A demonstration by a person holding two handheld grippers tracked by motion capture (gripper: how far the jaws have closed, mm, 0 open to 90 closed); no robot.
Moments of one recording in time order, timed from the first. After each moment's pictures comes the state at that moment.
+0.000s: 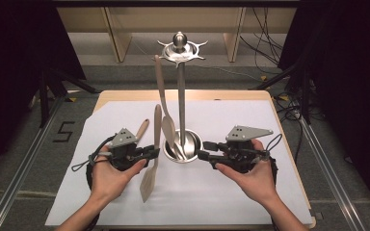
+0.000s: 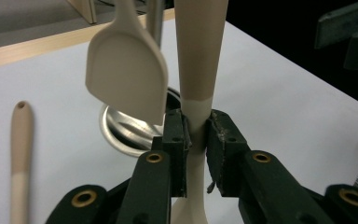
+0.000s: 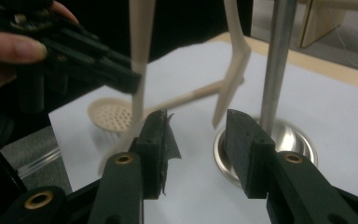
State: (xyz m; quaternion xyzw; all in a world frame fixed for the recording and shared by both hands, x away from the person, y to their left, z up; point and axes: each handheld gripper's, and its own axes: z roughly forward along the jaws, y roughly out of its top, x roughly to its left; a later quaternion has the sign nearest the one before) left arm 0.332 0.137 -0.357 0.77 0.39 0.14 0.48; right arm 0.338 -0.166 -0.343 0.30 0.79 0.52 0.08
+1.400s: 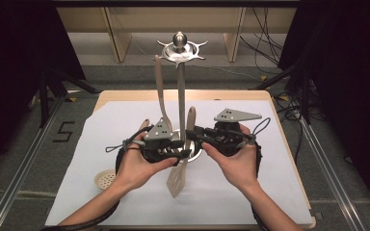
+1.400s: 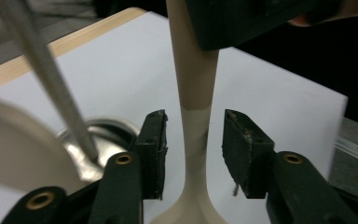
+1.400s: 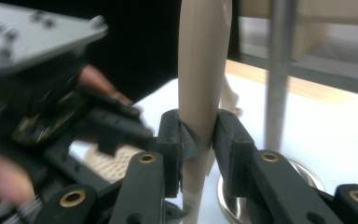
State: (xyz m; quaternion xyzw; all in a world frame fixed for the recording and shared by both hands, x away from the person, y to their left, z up) left arm 0.360 0.081 -0.351 0.82 0.26 0.09 0.50; right arm 0.362 -0.136 -0.320 0.33 0.76 0.55 0.08
